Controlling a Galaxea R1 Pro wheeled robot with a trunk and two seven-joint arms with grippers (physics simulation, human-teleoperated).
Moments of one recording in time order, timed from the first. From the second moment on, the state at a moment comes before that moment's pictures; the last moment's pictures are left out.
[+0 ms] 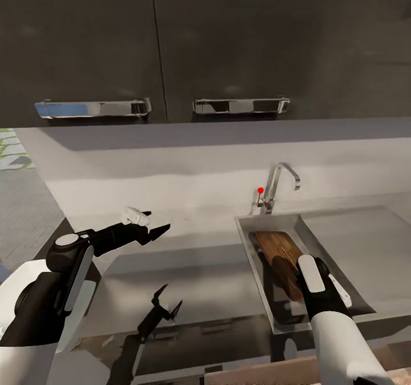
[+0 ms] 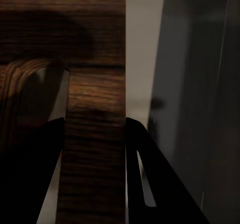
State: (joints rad) left arm -0.57 0.16 0.00 -1.58 0.04 0.62 -0.77; right arm -0.70 0.05 -0.37 -0.88 -0.78 0.32 -1.11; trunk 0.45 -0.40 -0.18
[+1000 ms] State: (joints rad) left arm -0.57 0.16 0.00 -1.58 0.04 0.62 -0.77; right arm -0.70 0.05 -0.36 -0.88 -0.78 0.21 -1.09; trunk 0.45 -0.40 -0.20
